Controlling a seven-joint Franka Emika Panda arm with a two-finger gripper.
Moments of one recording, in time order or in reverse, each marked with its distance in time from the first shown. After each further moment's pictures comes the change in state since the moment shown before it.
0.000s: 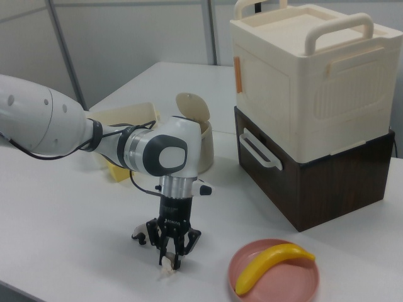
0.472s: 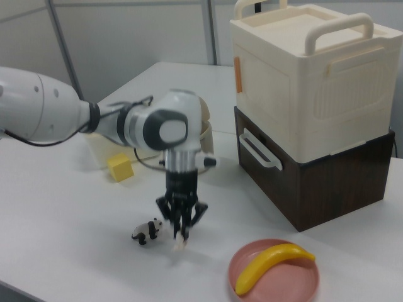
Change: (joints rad) arm 0.010 -0.009 0.007 0.116 -0.015 -0.029 0.055
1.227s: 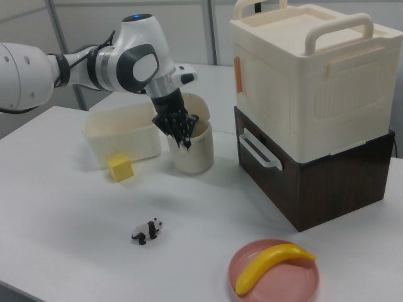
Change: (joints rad) arm 0.098 0.005 0.080 0.289 0.071 0.229 0.161
